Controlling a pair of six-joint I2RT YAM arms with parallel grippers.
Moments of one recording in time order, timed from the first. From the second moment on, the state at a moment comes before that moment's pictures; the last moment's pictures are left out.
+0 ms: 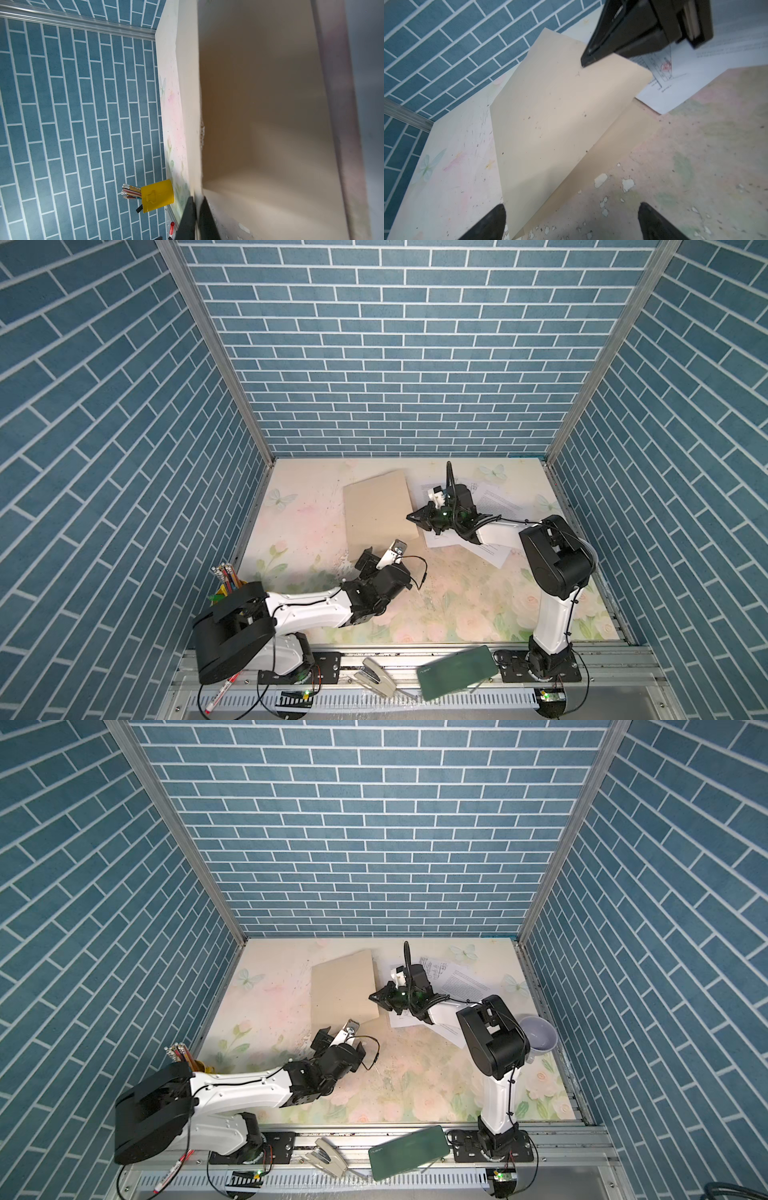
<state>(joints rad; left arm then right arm) -1.07 1.40 0.53 0.11 -0.79 -0.13 0.56 1.93 1.08 0.32 -0.66 1.10</state>
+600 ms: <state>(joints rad) -1.07 1.68 0.71 0.19 -1.04 0.04 0.56 1.86 1.08 0.33 -0.66 1.13</state>
